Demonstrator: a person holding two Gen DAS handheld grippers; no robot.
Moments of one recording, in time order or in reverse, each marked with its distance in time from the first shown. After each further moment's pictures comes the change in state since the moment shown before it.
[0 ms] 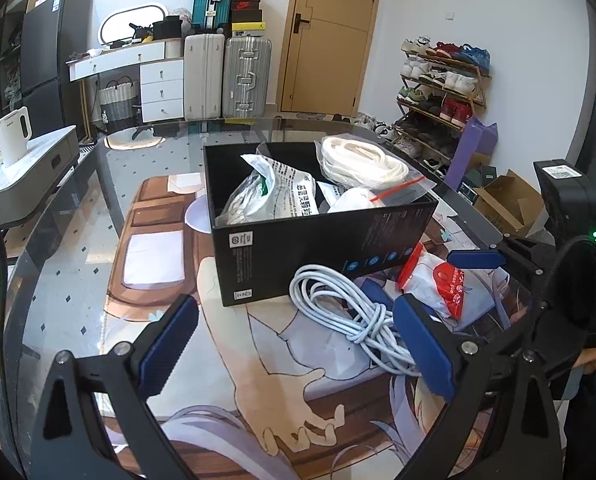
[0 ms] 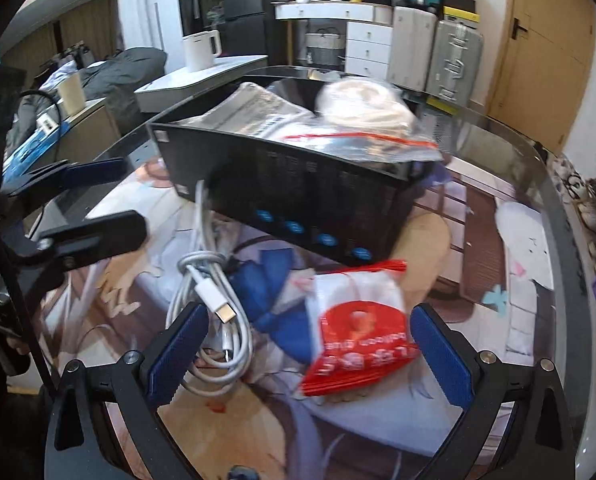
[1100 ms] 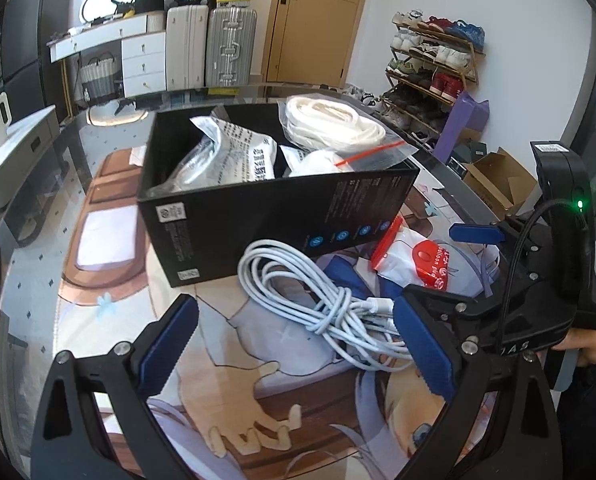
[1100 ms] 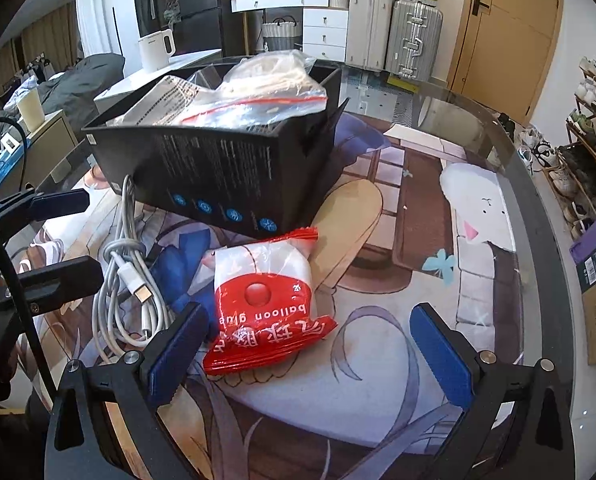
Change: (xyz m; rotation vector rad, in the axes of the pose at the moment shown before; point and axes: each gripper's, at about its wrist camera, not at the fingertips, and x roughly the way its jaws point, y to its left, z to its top) left arm 0.027 -0.027 0.002 -0.007 0.123 -0.051; right arm 0.004 -0.041 -0.014 0.107 0.051 -0.111
